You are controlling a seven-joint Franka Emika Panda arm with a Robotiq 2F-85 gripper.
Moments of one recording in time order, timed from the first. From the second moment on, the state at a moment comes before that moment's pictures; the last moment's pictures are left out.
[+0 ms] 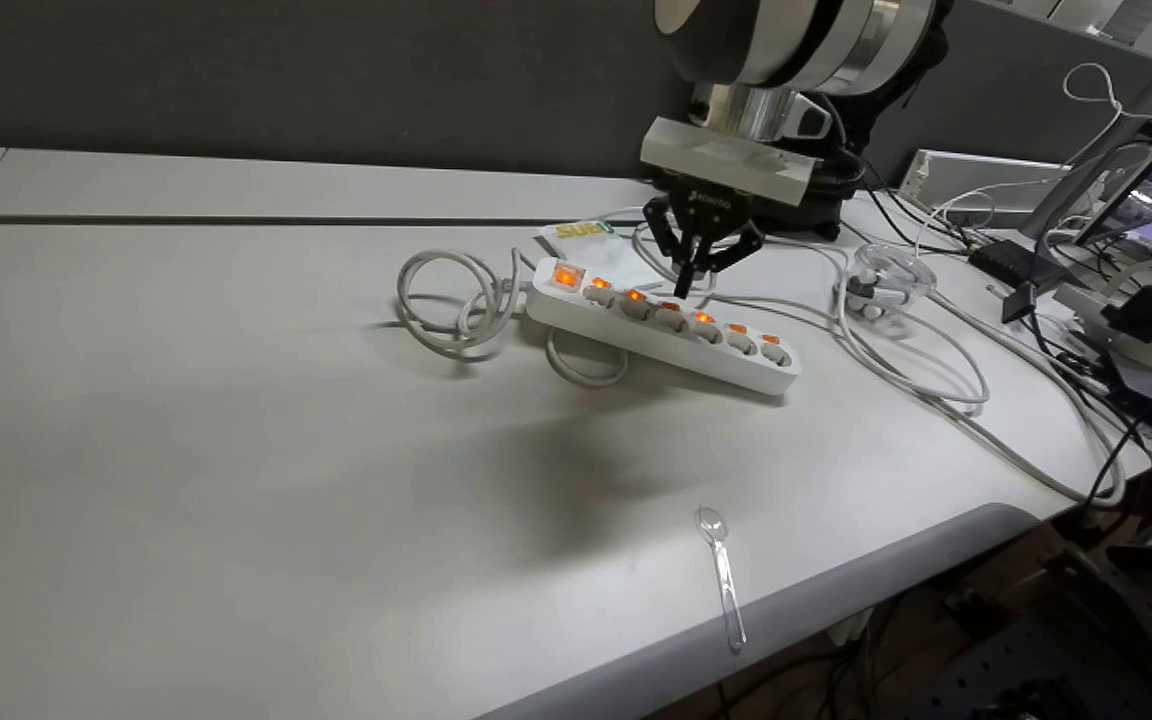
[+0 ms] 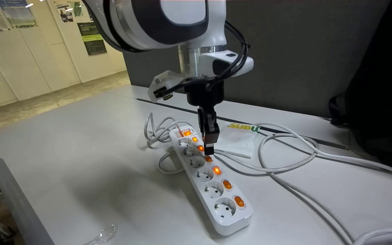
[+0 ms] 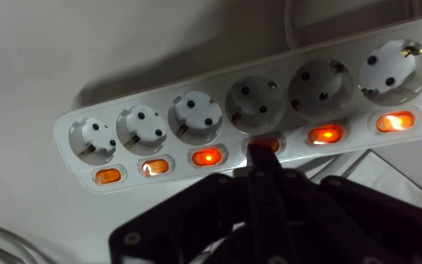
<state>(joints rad) 0.00 0.51 -0.17 -2.07 0.06 2.52 0.62</state>
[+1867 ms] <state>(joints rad) 0.02 0.56 -0.18 -2.04 0.03 2.52 0.58</state>
